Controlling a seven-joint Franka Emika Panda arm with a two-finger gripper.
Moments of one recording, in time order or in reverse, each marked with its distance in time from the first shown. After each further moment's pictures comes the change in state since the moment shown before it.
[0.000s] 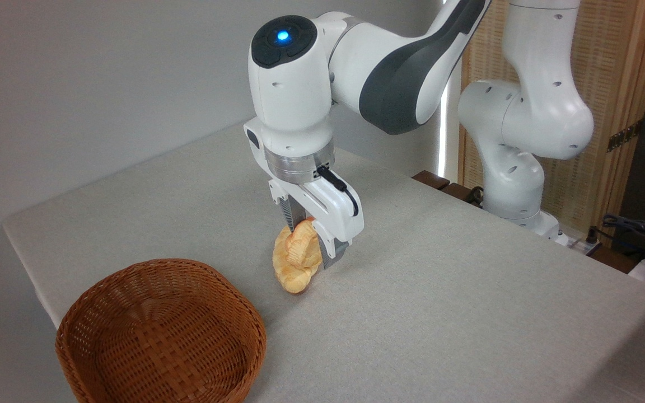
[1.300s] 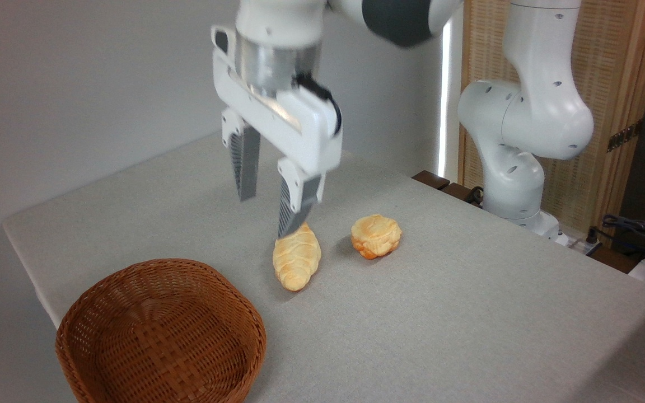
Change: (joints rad) arm -0.006 -0.013 0.046 0.287 0.022 -0.026 -0.033
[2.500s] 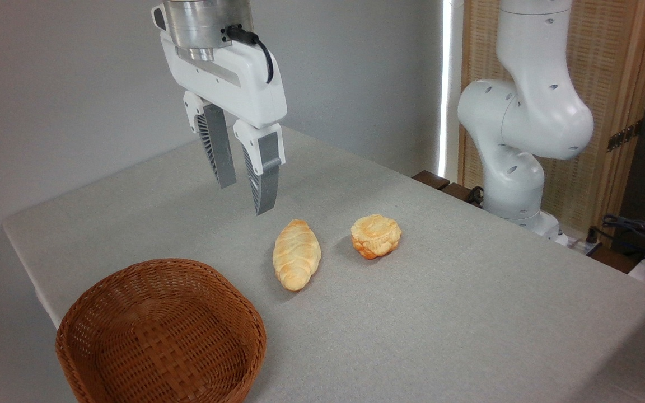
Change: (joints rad) arm 0.001 0.136 -0.136 0.243 0.183 -0.180 -0.180
